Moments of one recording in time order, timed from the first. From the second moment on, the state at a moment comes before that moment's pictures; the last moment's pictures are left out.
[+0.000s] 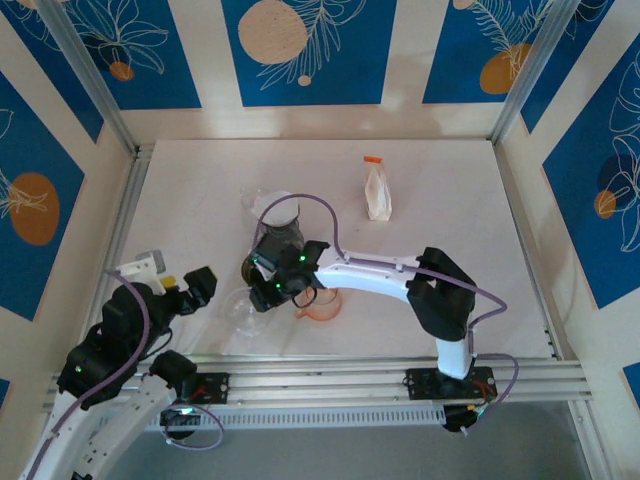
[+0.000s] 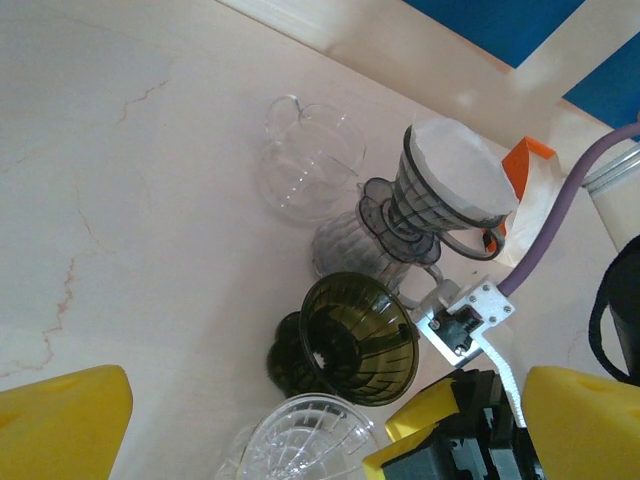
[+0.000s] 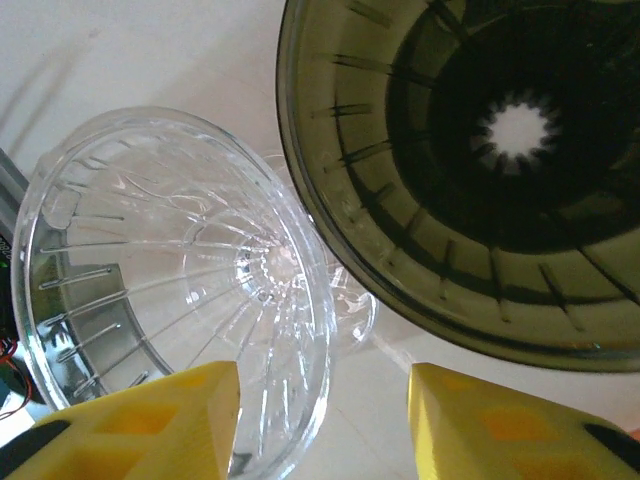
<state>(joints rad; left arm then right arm) -0.51 0.30 0.76 -0.91 -0.22 -0.65 1.10 1.90 1.44 -0.63 -0.17 0.50</state>
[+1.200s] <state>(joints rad) -0.51 0.35 0.64 -0.81 -0.16 -0.68 0.90 1.41 1.34 -0.99 -0.26 0.48</state>
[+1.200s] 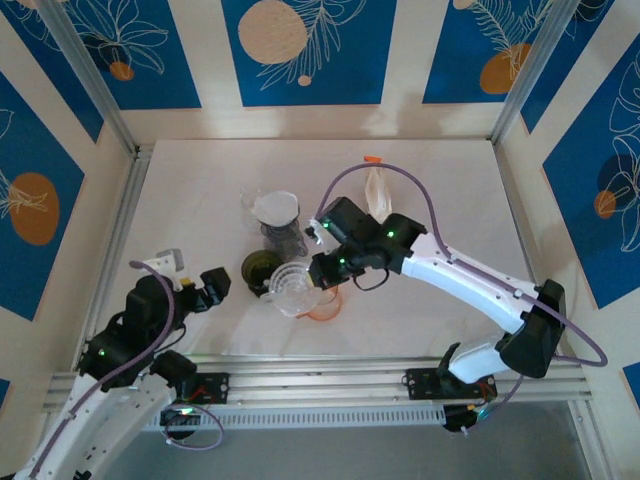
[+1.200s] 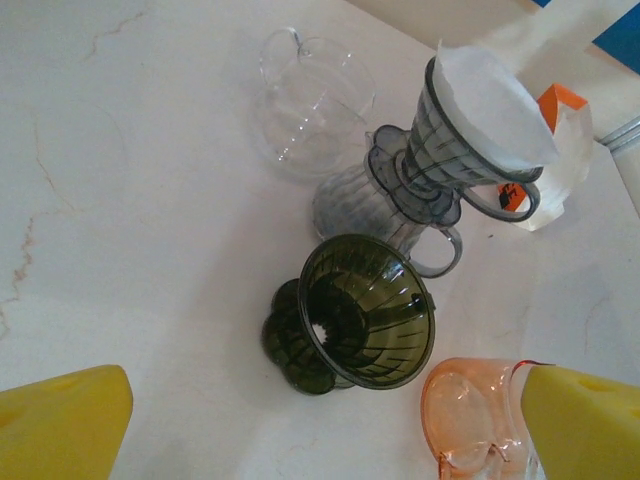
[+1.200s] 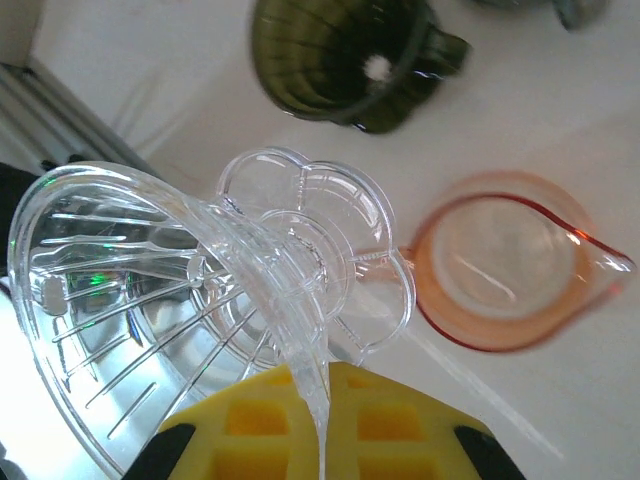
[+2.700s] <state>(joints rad) -0.51 0.36 0.61 -0.77 -0.15 -0.68 0.70 1.42 1.21 -0.97 -0.29 0.45</state>
